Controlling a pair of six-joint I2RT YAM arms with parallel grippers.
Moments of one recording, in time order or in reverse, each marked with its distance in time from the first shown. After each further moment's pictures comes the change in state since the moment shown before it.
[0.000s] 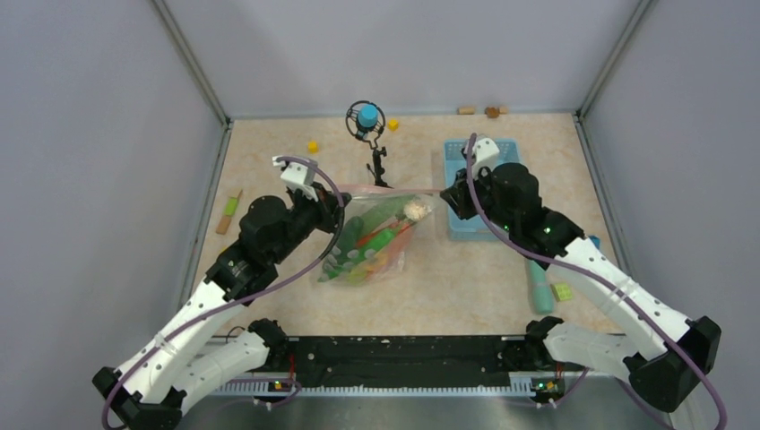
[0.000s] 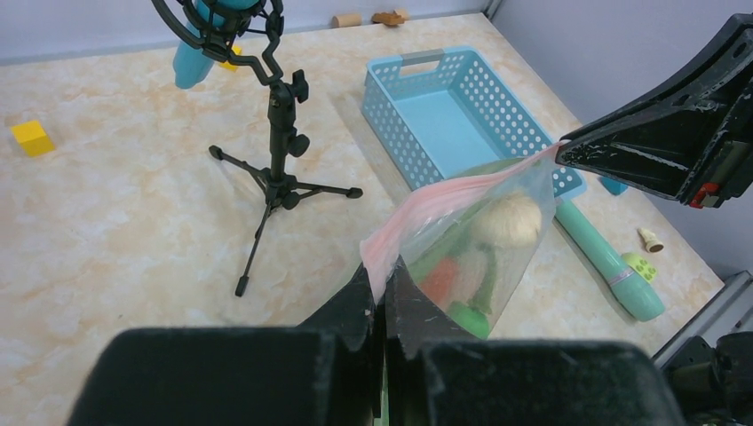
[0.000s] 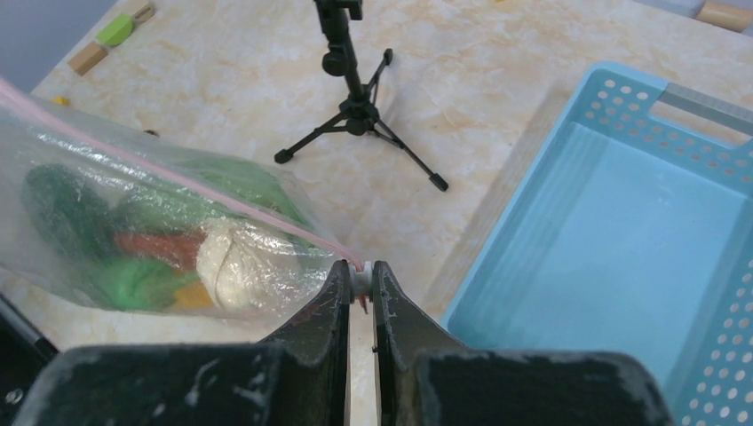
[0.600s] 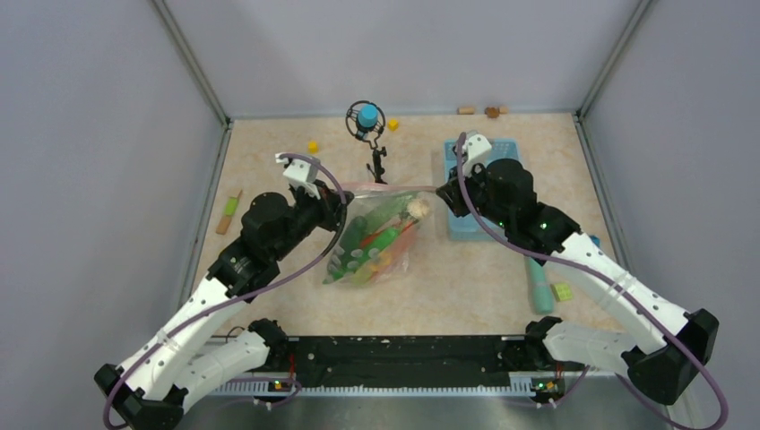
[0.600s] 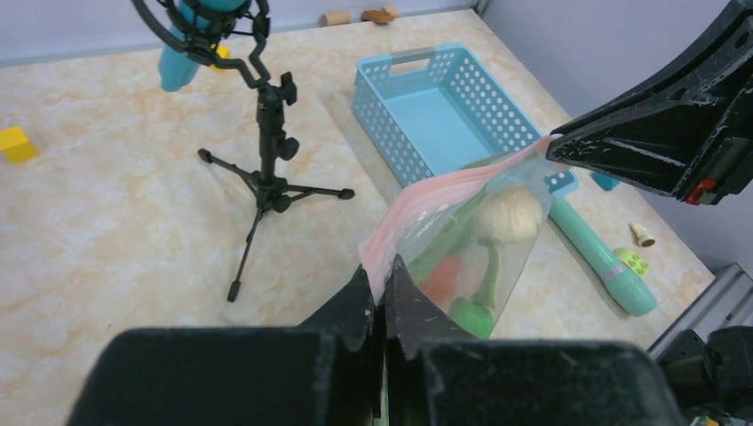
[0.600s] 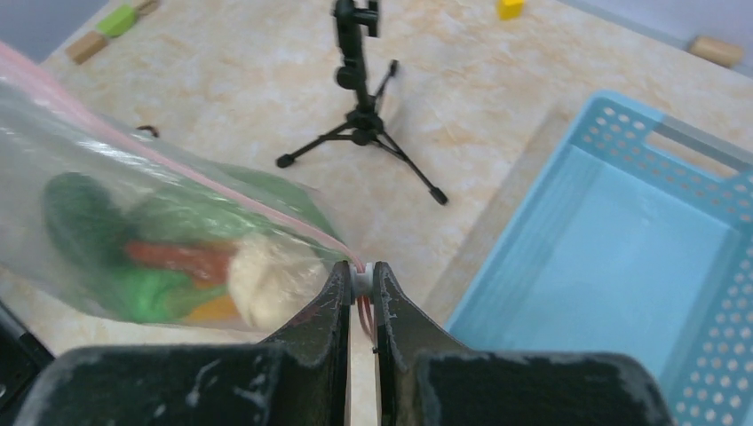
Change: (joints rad) left arm 0.008 0.027 0.010 0.017 0.053 0.000; right arm 0.044 0.017 0.050 -0.016 -0.035 -0.061
